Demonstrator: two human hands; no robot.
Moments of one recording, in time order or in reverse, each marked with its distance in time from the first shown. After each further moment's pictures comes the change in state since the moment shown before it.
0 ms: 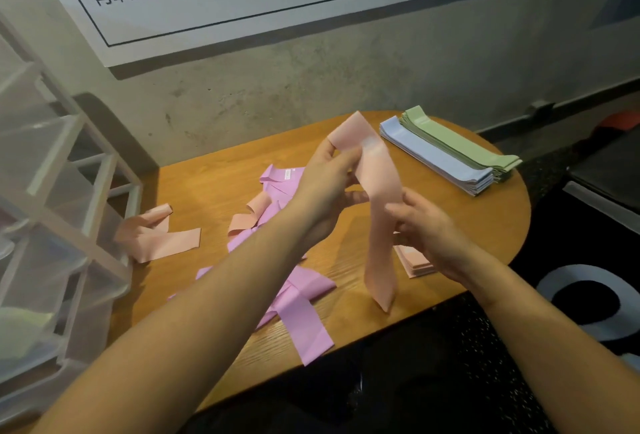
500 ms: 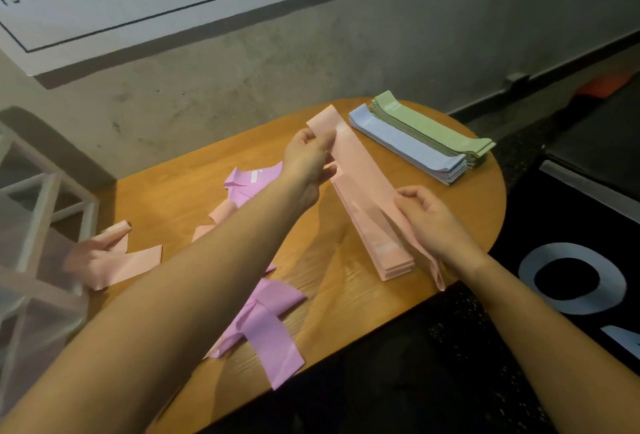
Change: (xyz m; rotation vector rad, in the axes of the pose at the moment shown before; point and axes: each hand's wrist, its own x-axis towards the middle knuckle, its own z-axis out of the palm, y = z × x) left_hand 0.098 -0.036 0.024 0.120 0.243 -0.157; right_hand 0.012 0.028 -0.063 -0.311 0.405 0.110
